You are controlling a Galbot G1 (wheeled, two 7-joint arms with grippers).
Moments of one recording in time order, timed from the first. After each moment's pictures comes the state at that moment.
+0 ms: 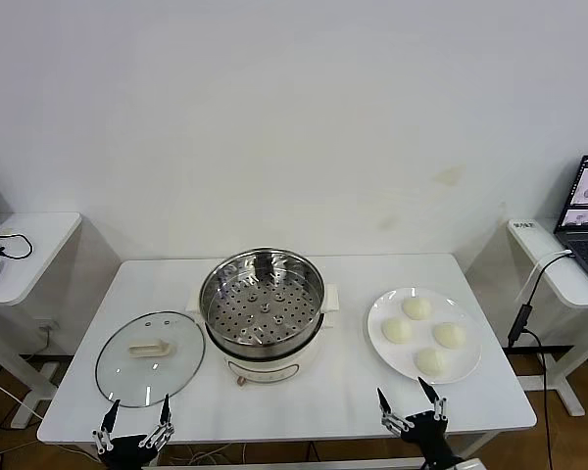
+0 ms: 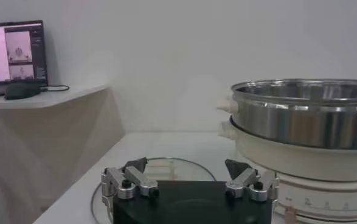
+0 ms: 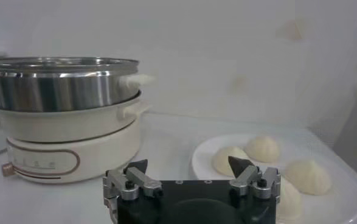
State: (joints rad) left arm 1.92 -1.31 -0.58 -2.14 -0.21 -0.11 -0.25; right arm -1.74 1.32 0.55 2.04 0.14 0.00 -0.10
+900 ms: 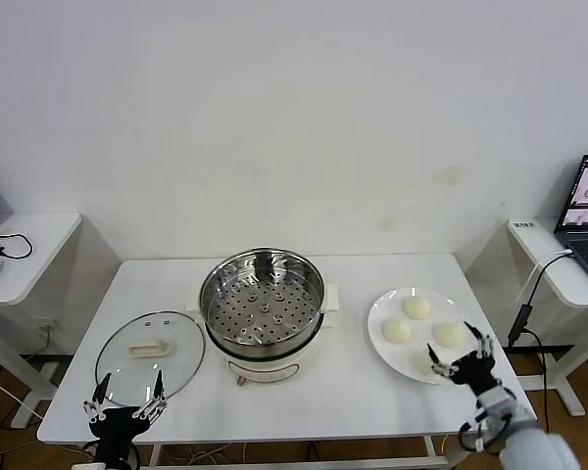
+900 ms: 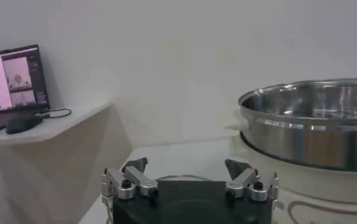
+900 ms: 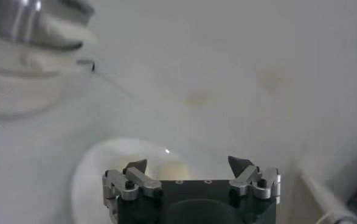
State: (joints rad) left arm 1.84 -1.29 -0.64 -2.22 -0.15 0.10 -0.24; right arm -1.45 0.95 0.65 1.91 -0.12 -0.17 -0.21
